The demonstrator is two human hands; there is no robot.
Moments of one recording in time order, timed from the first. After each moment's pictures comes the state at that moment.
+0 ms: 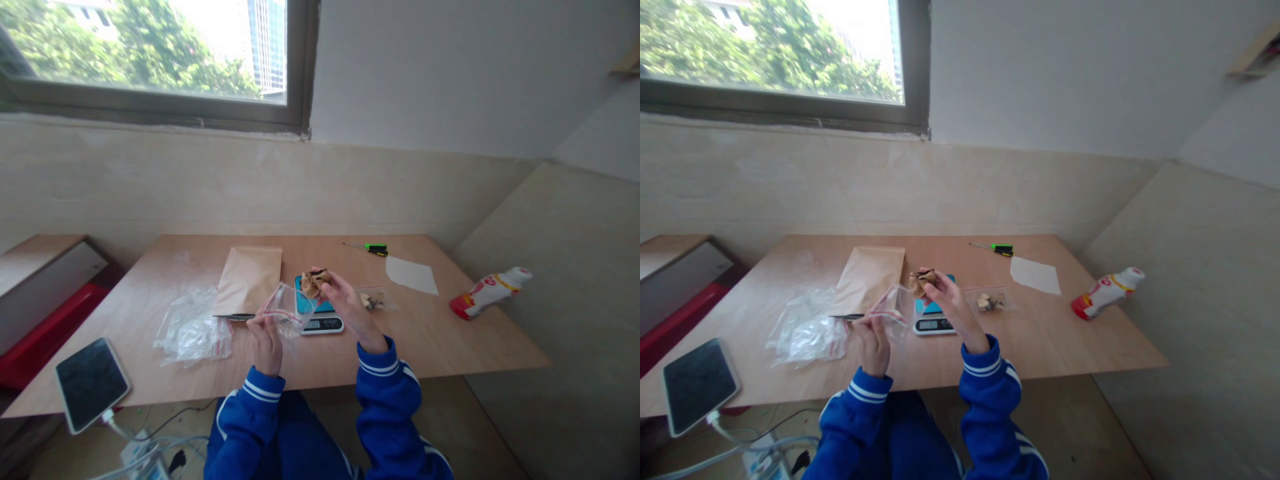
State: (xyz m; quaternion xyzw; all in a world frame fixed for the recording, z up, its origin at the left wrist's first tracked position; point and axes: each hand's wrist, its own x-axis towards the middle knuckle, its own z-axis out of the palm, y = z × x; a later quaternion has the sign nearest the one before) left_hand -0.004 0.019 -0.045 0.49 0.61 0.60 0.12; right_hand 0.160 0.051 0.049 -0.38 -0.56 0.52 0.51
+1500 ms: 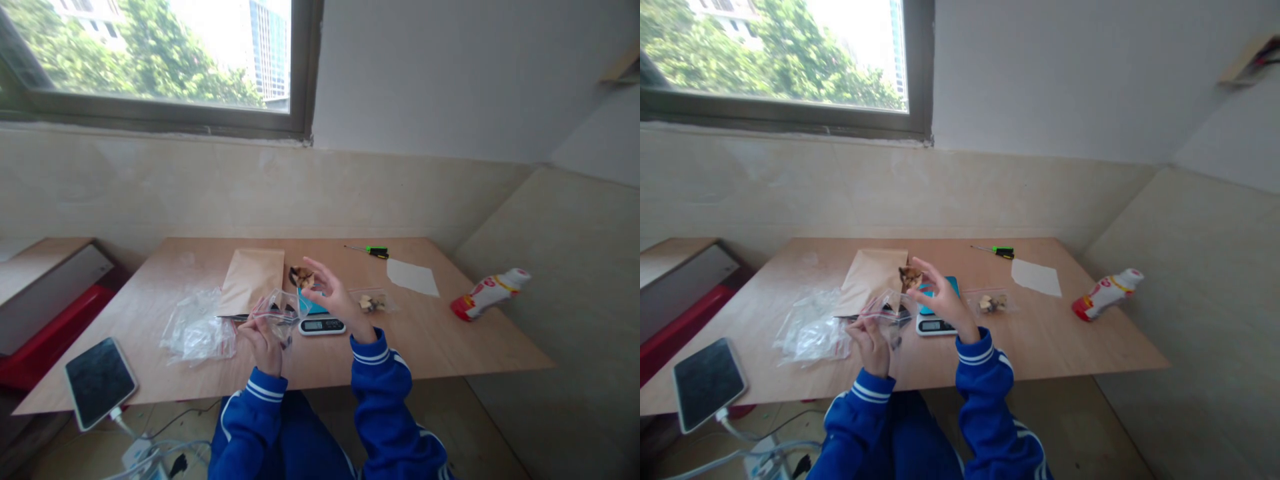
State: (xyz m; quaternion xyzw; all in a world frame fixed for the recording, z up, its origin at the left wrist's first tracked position) left_hand 0.001 0.021 -0.039 0.40 0.56 0.71 0.17; right_hand 0.147 0.069 0.048 -0.34 -0.66 0.47 0.48
